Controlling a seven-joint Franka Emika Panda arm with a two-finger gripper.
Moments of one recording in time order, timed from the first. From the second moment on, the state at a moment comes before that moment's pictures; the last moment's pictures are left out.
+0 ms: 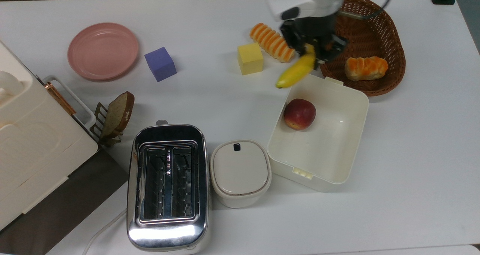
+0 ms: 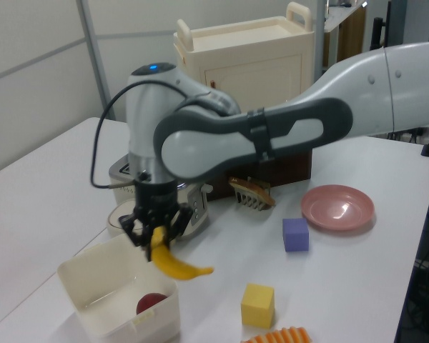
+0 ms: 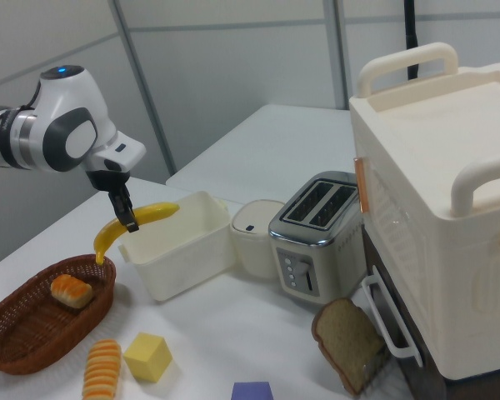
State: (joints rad) arm 0.38 0.30 -0.02 -1.48 0.09 1.91 0.91
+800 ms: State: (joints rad) arm 0.38 0.41 -0.04 -1.40 -0.03 2.08 1.27
